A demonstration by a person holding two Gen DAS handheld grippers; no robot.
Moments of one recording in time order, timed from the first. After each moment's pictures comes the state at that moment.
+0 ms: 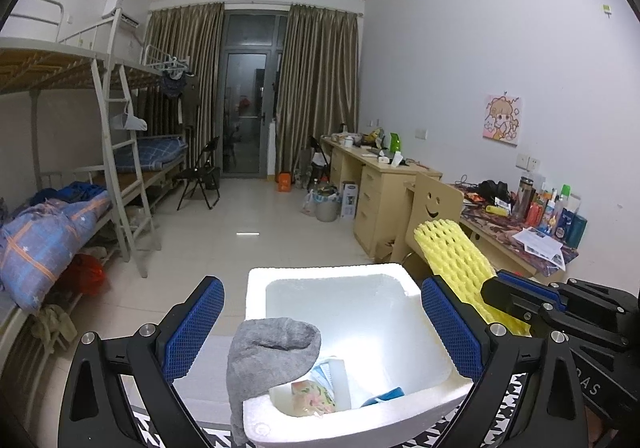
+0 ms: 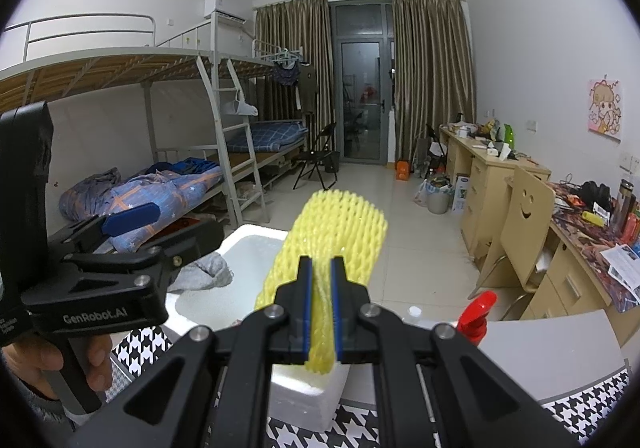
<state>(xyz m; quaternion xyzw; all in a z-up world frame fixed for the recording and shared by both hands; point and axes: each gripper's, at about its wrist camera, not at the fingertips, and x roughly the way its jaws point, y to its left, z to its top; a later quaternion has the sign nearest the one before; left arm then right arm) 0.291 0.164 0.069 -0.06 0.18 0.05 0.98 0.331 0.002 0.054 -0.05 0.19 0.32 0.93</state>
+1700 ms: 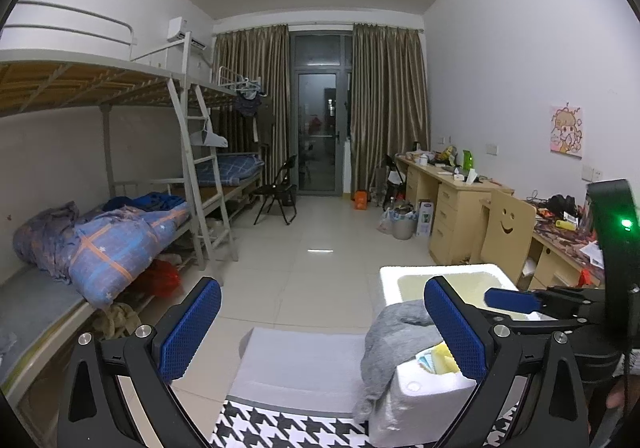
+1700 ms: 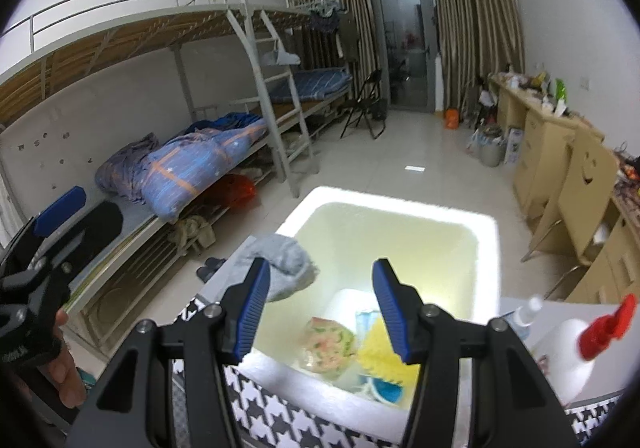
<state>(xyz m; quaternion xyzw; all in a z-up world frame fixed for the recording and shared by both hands) 0.236 0.213 0.071 -0.03 0.15 0.19 0.97 0.361 0.076 0.034 -0.05 0.30 0.40 0.86</state>
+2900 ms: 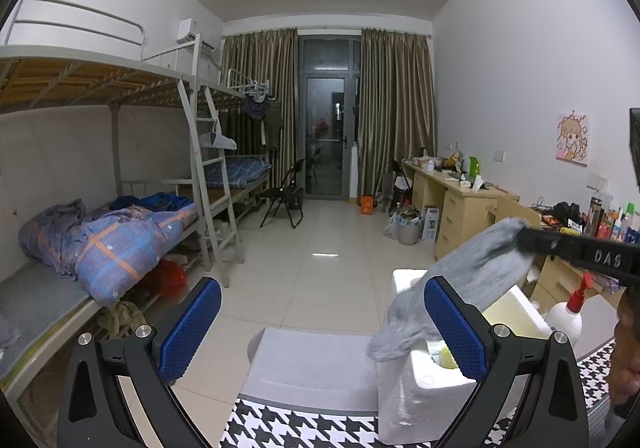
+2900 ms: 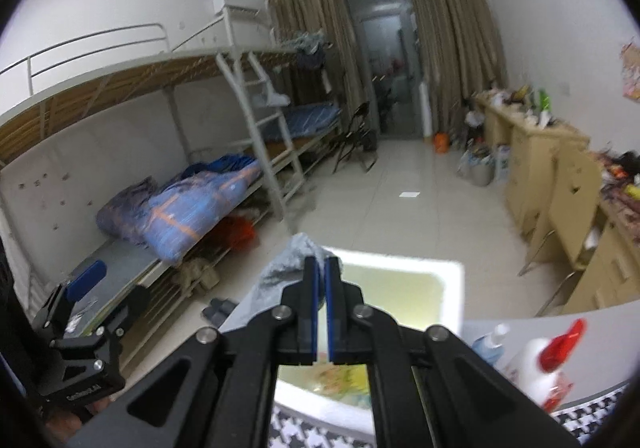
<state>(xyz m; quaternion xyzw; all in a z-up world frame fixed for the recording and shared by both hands) 0.222 0.216 0.074 -0.04 0.14 0.20 0.97 0.343 0.043 0.091 0.00 0.24 0.37 0.90</state>
